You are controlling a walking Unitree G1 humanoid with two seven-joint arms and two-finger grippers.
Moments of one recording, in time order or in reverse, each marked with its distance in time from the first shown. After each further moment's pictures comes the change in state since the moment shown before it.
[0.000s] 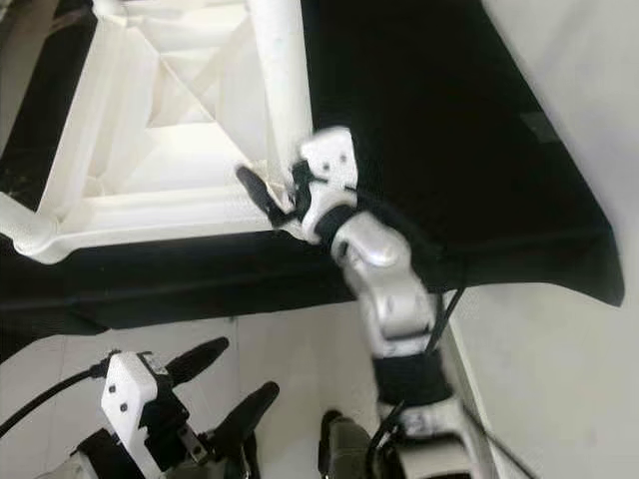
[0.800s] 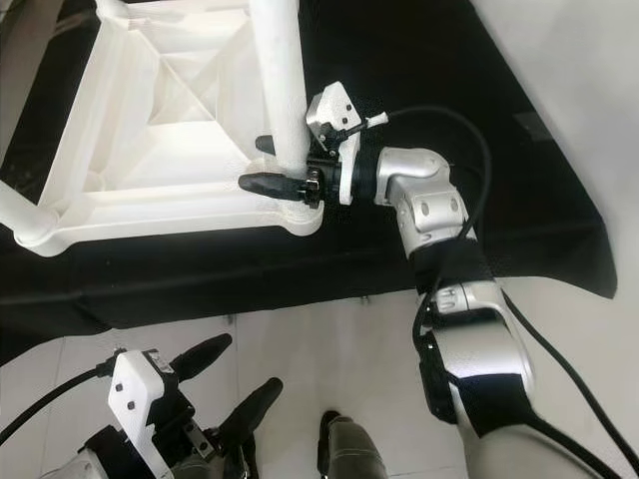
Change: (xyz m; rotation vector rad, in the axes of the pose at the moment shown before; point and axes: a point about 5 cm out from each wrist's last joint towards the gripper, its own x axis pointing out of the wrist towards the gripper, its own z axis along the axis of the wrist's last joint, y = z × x) left arm 0.004 -0.001 -0.003 0.010 -0.016 0.014; right arm 0.016 -0.048 -0.007 0.061 0.104 0.577
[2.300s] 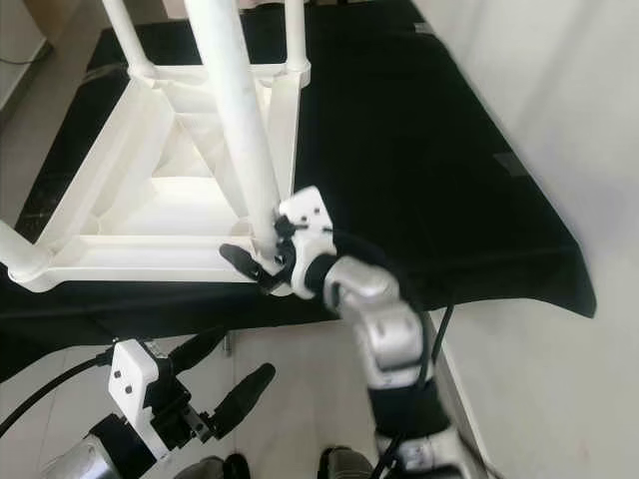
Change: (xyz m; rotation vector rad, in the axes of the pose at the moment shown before) left arm 0.006 0.017 -0.009 -0.039 -0.028 0.020; right arm 0.028 0.091 -0.051 0.280 0.068 -0.351
